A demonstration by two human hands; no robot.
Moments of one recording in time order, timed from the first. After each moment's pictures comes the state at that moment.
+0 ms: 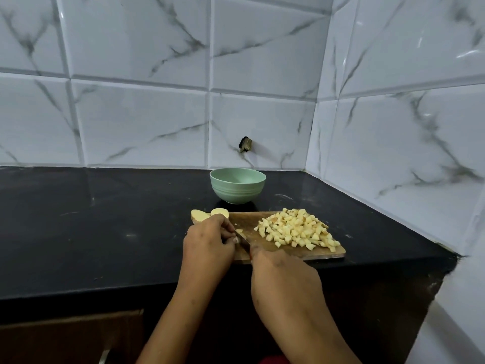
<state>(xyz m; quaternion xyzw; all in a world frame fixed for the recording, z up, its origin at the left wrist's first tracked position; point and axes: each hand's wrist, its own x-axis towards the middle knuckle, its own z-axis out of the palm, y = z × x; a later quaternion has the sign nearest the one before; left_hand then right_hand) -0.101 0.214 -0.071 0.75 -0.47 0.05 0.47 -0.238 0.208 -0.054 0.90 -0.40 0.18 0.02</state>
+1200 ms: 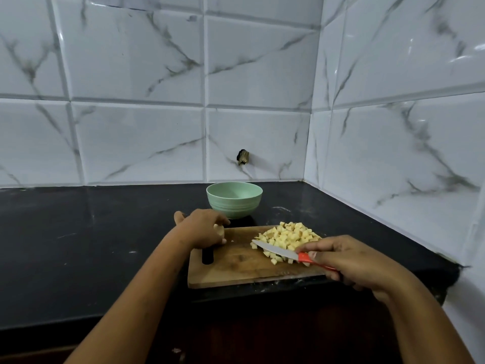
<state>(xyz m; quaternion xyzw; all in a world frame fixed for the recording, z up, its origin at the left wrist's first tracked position) -0.046 0.167 -0.017 0.81 -0.58 0.00 0.08 -0.319 0.127 -0.011 0.78 -0.41 0.19 -0.43</state>
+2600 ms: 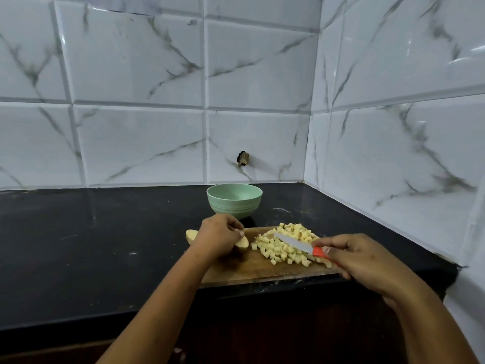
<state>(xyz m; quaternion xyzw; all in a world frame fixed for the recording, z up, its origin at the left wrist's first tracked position) -0.083 0.166 -0.027 0.76 -0.50 -0.15 0.39 -0.330 0.127 -0.017 0.77 -0.44 0.29 -0.36</state>
